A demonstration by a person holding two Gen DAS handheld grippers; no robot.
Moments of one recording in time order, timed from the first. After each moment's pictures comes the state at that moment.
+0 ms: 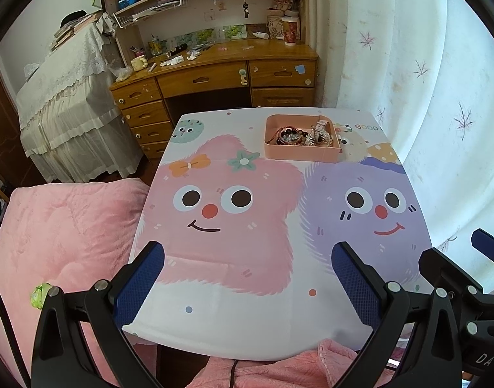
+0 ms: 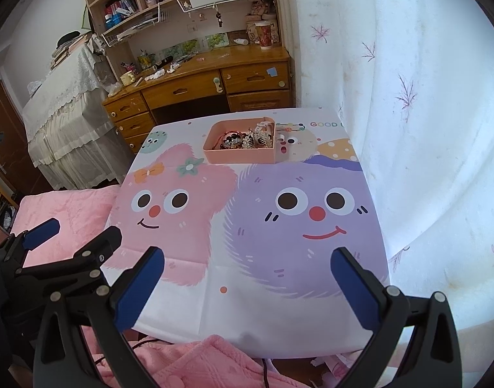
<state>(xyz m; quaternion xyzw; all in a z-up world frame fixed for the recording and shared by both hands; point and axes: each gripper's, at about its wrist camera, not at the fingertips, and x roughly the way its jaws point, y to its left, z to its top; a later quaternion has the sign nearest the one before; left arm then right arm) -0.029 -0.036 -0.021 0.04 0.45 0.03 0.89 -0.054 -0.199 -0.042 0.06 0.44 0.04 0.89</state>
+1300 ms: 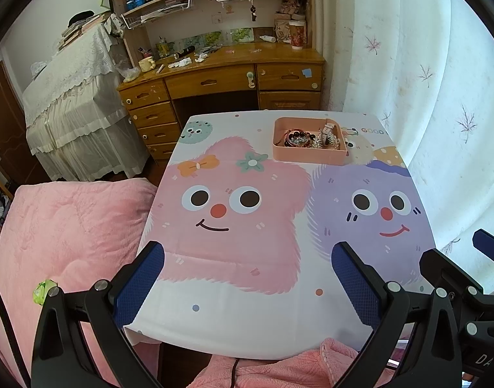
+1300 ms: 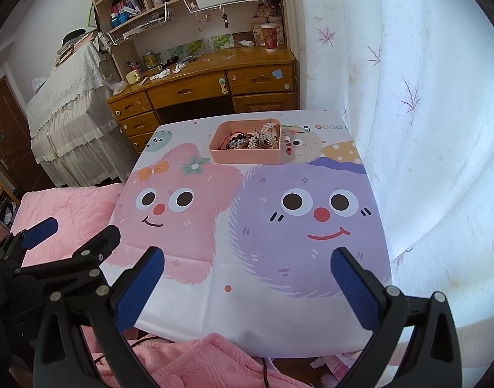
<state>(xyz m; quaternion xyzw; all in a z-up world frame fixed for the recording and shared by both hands) -0.034 -0.027 -0.017 0.03 0.44 0.04 0.90 -0.060 -0.190 -0.038 0.06 0.44 0.04 0.89</state>
